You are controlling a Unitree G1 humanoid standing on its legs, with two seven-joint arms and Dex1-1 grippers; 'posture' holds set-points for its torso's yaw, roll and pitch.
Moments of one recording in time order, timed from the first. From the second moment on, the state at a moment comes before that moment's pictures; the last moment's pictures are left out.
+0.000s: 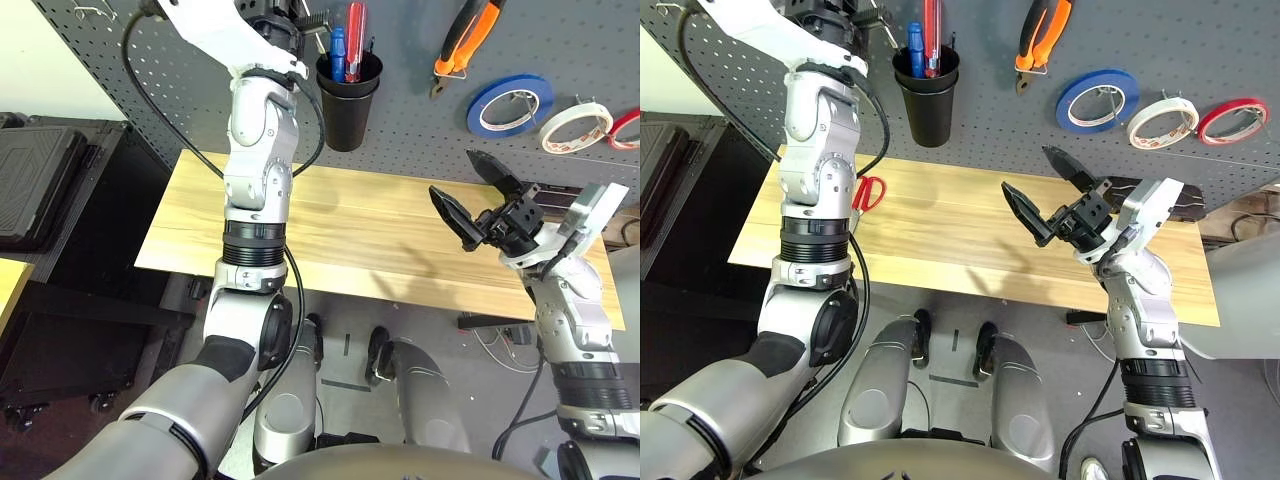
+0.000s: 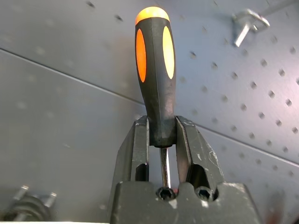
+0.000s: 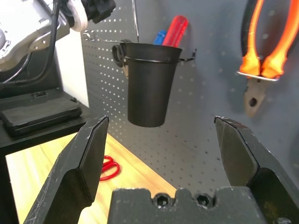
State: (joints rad) left arm -0.97 -0.06 0.11 0.21 -0.25 -0.05 0.00; right arm -0.17 -0.34 -0.13 -0.05 0.54 -0.22 0.81
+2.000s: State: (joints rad) left arm -0.25 0.27 0.15 -0.29 -0.23 0.63 -0.03; right arm -0.19 -0.43 0.10 -0.08 0.26 0.18 0.72
